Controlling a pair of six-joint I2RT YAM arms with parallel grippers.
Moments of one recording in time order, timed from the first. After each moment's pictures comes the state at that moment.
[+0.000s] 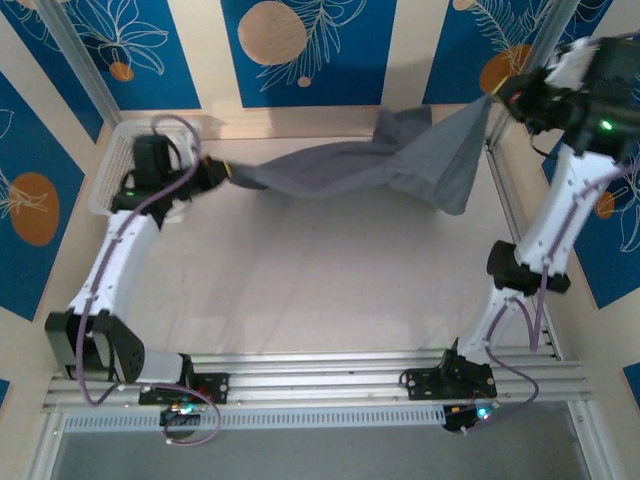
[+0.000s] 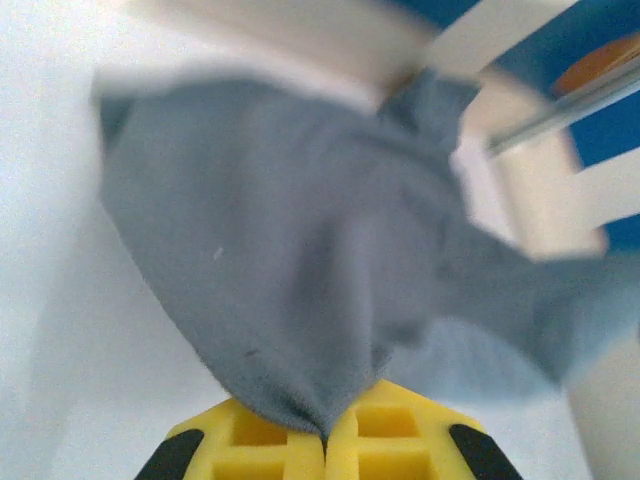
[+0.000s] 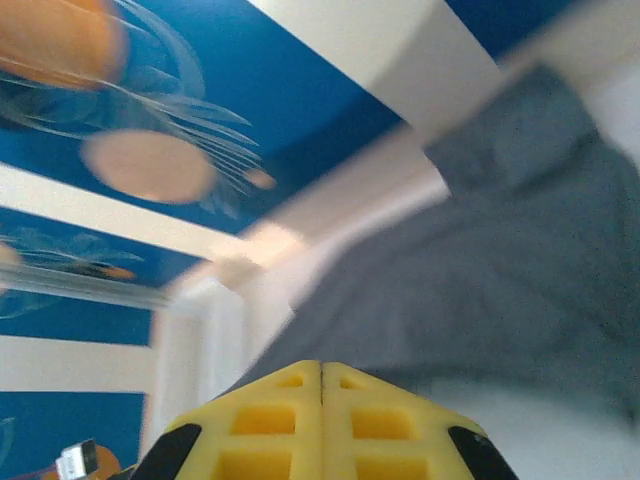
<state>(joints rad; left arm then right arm) -0.08 1.39 1.19 -0.47 0.53 -0.45 -0.31 2.06 2.93 -1.60 -0.64 0.50</state>
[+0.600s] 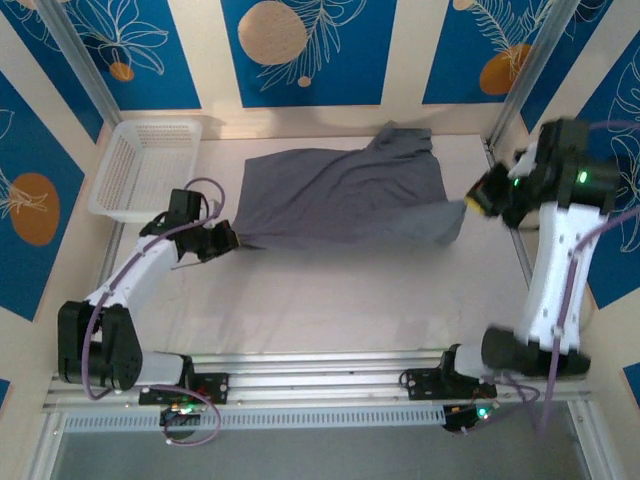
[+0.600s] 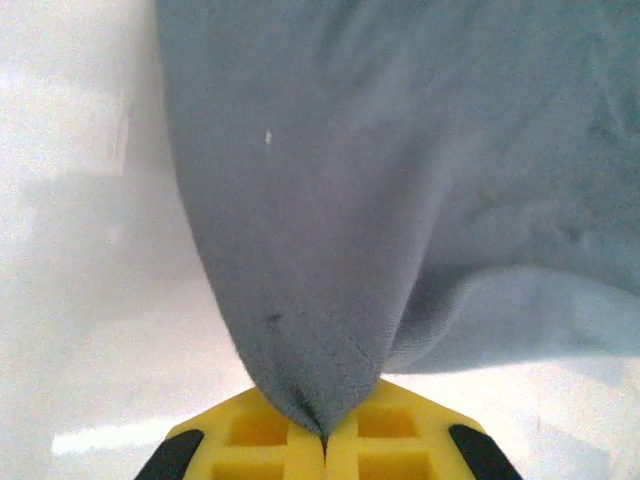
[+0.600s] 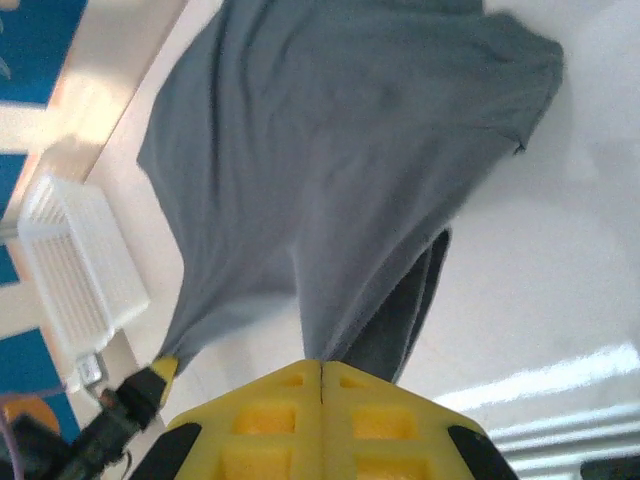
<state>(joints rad) -0.14 1.34 0.92 -0.61 0.39 -0.49 -0.23 1.30 1.86 -1.64 -0.43 0.58</state>
